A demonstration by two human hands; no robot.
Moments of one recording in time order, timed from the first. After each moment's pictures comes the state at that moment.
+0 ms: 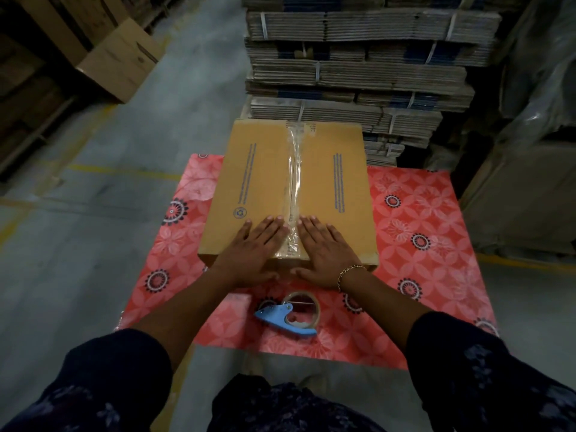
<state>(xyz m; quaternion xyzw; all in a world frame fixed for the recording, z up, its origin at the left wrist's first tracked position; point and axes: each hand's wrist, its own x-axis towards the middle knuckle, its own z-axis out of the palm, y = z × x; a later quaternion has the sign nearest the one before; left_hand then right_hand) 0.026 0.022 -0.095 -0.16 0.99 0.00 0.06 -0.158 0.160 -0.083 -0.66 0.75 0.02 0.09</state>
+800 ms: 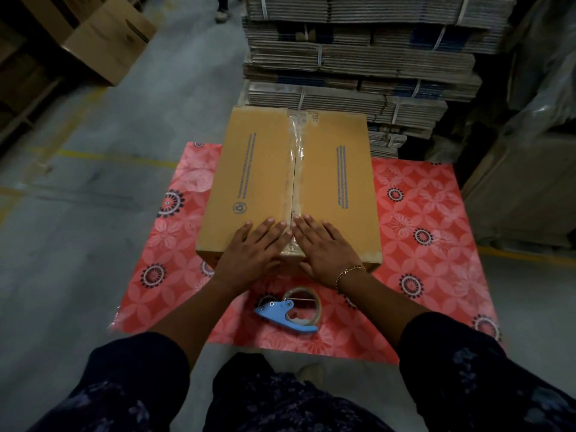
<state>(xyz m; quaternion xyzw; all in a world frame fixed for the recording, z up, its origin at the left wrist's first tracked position) 0.028 0.028 -0.116 -0.15 0.98 -0.10 -0.08 -0.157 0.154 -0.098 -0.68 0.73 0.04 0.04</state>
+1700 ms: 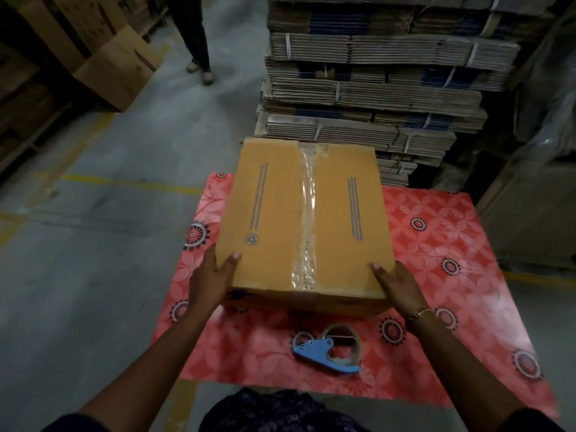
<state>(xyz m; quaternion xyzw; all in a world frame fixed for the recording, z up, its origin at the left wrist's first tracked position) 0.117 -0.062 -0.093 -0.56 0.68 0.44 -0.19 -0.183 0.177 -0.102 -0.16 0.84 -0.42 0.30</state>
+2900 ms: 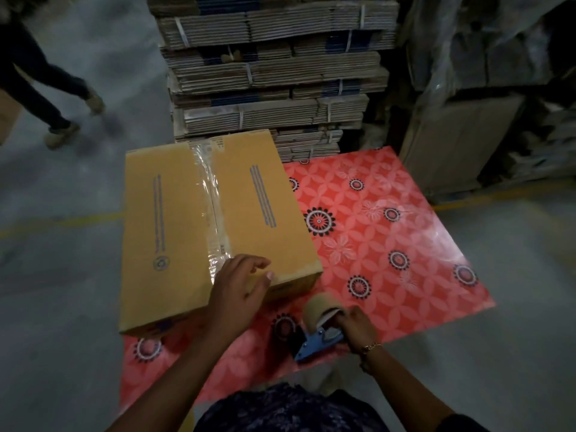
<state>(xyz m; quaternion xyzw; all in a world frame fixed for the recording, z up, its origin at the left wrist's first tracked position) 0.071 0.005 -0.055 -0.22 0.85 0.43 -0.20 -0.051 0.247 -0.141 0.06 0.83 -0.40 0.38</state>
